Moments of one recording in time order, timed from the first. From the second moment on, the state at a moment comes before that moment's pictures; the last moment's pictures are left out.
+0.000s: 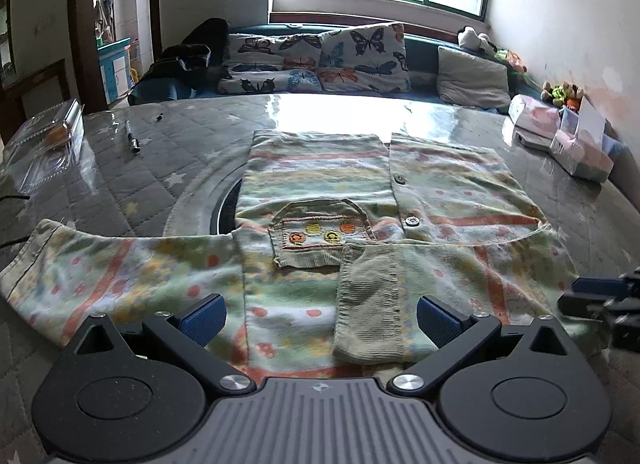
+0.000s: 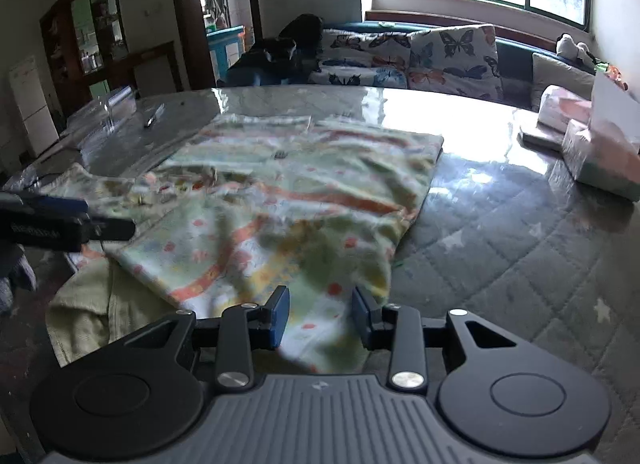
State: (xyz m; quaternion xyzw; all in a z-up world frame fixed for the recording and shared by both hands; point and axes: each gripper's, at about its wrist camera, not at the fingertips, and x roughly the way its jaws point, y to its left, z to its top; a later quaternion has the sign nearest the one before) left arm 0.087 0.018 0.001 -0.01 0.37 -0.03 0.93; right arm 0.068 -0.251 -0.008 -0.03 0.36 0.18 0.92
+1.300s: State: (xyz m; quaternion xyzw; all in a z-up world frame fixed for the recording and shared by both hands) left arm 0.068 0.081 -0.003 -0.03 0.36 0.06 0.93; right arm 0.070 -0.158 -0.015 -0.12 0.33 0.26 0.90
